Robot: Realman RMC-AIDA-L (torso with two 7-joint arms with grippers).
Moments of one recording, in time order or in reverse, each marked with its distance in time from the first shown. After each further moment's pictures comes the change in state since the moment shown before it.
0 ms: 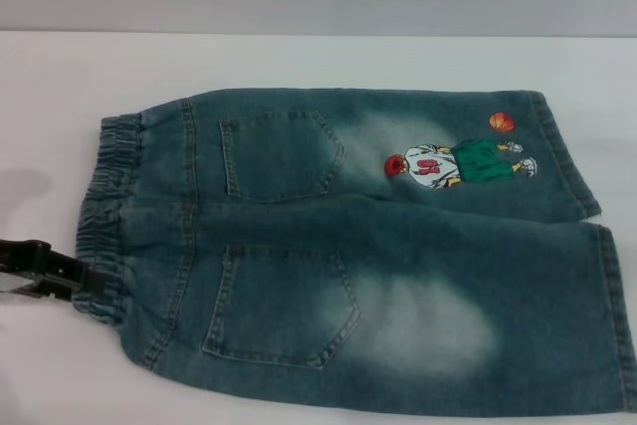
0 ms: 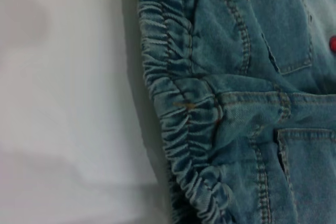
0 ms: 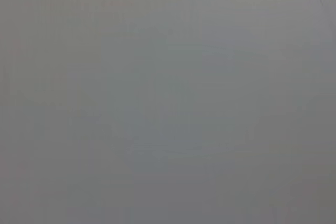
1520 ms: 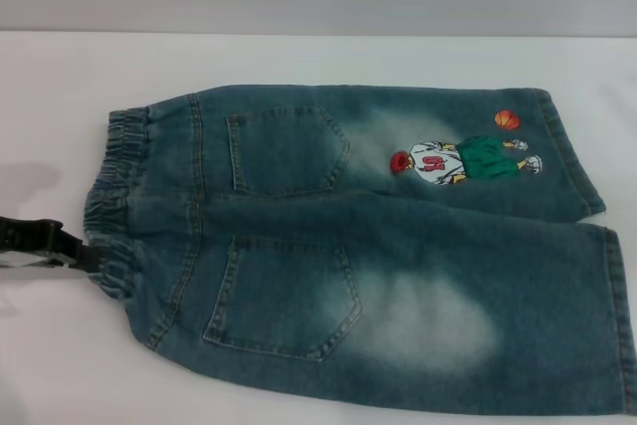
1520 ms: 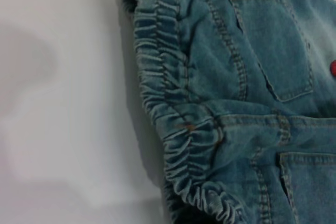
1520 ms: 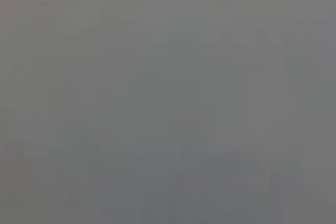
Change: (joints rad) left arm 0.028 -0.066 -0.011 0.138 0.000 -0.038 -0.004; right arm -0.072 -0.198 0.074 -0.367 -0.925 0.019 1.186
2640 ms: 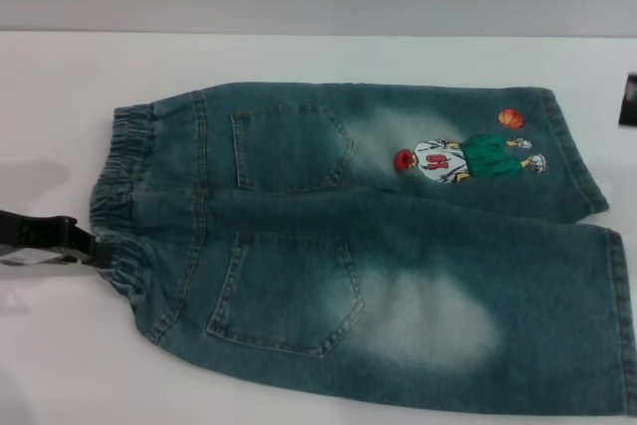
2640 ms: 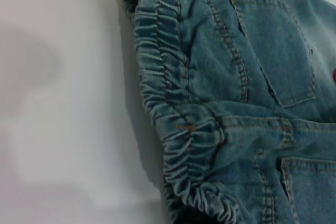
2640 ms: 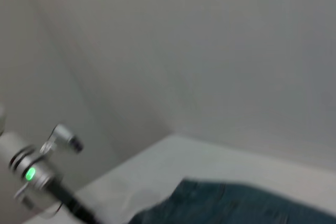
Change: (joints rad) left arm 0.000 -0.025 0.007 0.012 0.000 -0.031 -0.029; right arm 0.105 -0.094 0.279 -0.116 -0.863 -0.457 0.228
